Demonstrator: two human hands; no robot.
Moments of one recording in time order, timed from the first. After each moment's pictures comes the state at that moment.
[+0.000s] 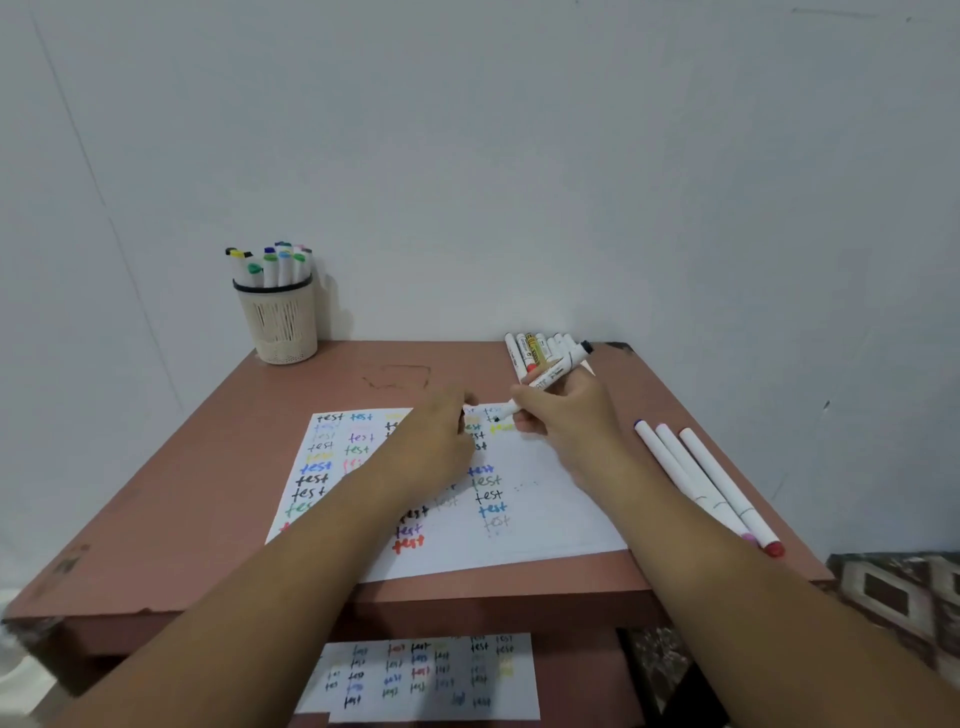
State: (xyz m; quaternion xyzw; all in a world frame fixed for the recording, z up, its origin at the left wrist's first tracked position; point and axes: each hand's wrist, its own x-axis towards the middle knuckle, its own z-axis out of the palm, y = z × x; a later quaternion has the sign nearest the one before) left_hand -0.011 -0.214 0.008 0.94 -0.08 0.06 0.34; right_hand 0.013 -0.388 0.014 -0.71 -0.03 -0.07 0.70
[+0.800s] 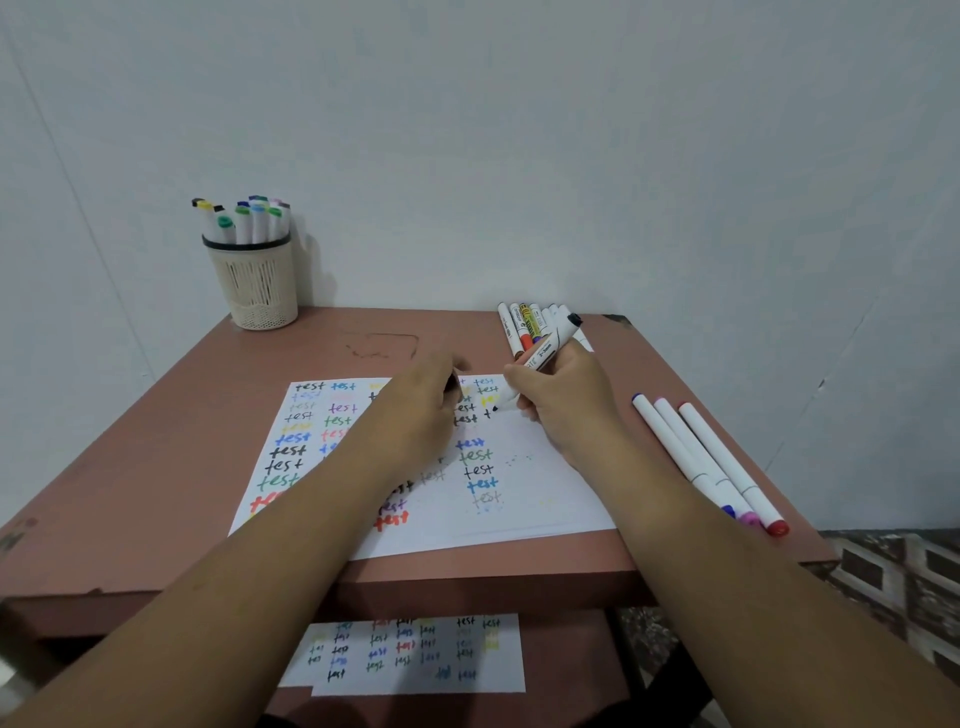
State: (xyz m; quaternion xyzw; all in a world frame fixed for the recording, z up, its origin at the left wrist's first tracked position) left_hand -0.003 -0.210 -0.010 0.93 -0.10 0.15 0.33; right_hand 0.024 -0.391 -0.004 -0.79 -0.03 -0.10 0.60
